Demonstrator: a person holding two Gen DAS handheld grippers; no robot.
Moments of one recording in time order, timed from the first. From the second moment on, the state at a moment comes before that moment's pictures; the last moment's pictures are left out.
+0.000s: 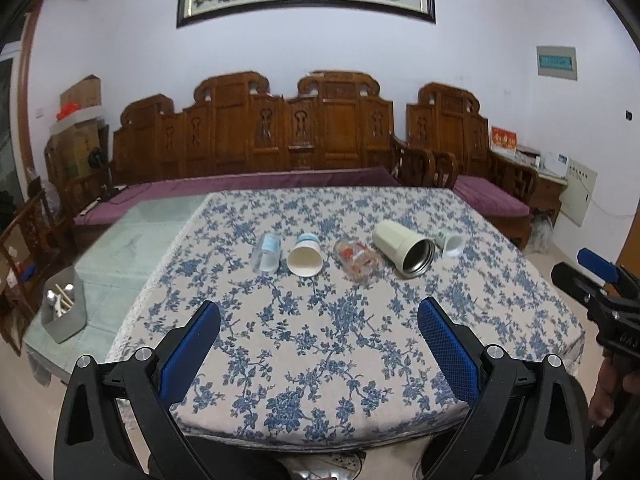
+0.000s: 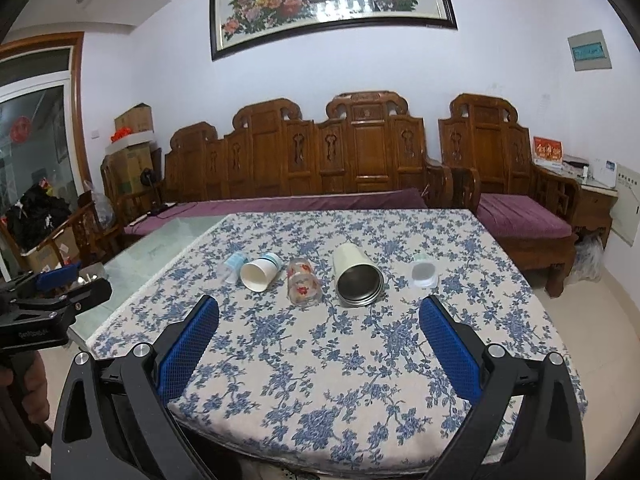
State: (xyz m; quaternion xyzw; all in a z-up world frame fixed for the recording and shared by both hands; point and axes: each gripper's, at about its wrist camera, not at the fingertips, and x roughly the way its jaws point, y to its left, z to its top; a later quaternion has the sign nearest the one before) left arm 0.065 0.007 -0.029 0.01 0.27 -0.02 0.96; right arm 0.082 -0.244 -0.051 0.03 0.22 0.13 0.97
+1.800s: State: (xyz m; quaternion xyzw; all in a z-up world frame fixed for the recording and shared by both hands) left arm 0.297 -0.011 -0.165 0.03 0.42 -0.13 0.90; right arm 0.516 -0.175 -0.226 -0.11 0.62 0.19 0.75
